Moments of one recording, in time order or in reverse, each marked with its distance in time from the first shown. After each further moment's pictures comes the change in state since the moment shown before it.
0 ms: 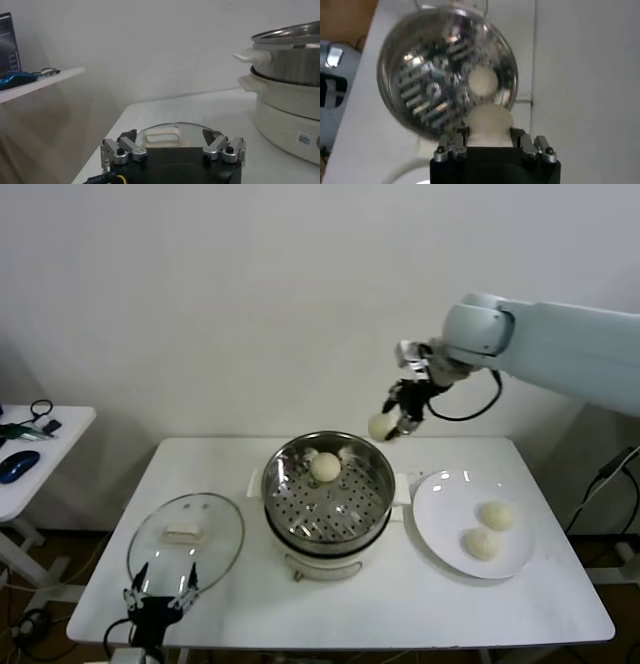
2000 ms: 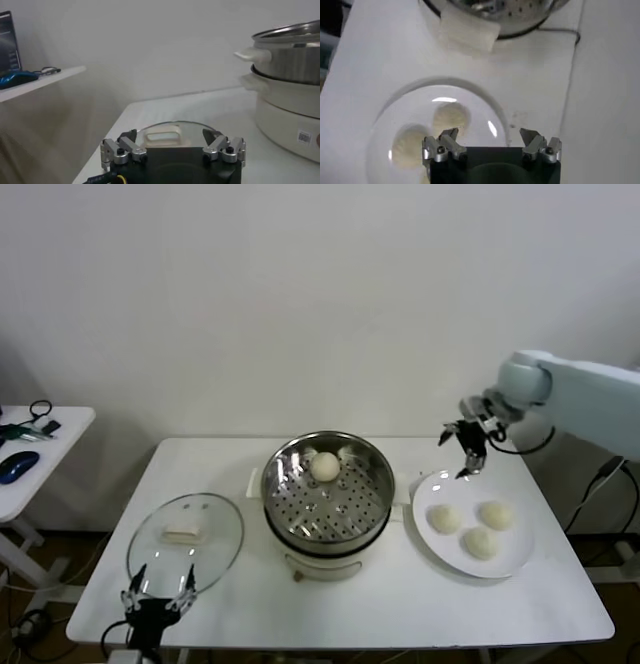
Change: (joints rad) left arm 0.008 0.001 -0.013 0.002 -0.010 -0.001 0.009; right arm -0.322 -0.218 0.006 -0.263 -0.380 0.328 -0.088
